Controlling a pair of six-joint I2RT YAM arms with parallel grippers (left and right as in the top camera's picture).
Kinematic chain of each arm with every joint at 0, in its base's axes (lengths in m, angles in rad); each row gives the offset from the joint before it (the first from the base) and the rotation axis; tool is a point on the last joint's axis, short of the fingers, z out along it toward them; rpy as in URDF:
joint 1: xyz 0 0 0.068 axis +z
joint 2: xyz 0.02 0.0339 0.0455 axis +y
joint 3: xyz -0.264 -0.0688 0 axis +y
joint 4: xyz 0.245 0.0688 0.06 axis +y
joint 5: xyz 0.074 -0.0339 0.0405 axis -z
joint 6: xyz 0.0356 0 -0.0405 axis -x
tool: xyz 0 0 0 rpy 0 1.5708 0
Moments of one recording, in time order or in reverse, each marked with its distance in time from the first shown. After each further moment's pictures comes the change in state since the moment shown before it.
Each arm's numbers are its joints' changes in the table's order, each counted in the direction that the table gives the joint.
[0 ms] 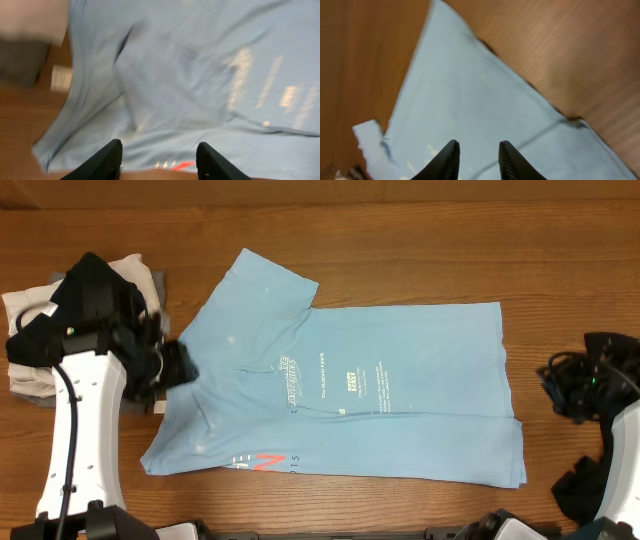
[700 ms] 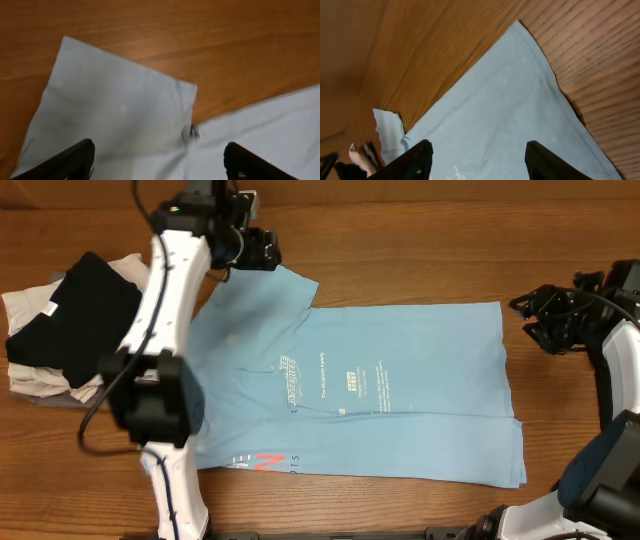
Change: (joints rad) left arm -0.295 0.758 -0.821 -0.223 0.061 -0.031; right arm 0.156 0.410 -0.294 -0.137 -0.111 0.041
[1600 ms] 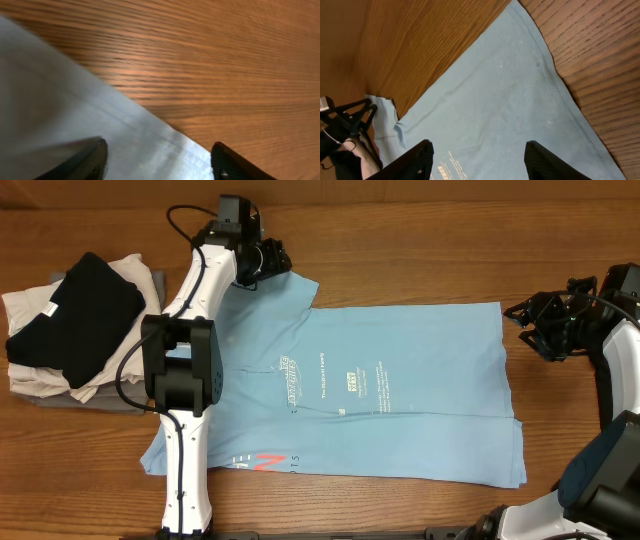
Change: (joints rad) left arm -0.021 0.288 -0.039 -0.259 0.033 0.269; right arm 0.000 0.000 -0.005 0.078 -0.003 0.063
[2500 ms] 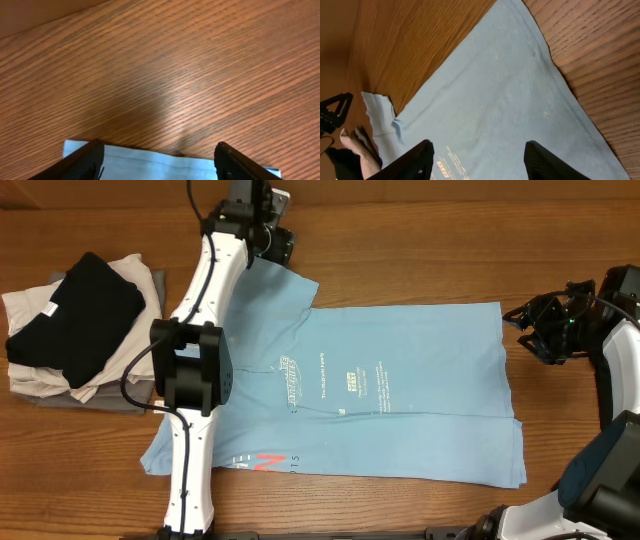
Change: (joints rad) left arm -0.048 0.024 -0.182 0.044 -0.200 -0.515; right arm 0.000 0.000 0.000 0.035 0.007 0.001
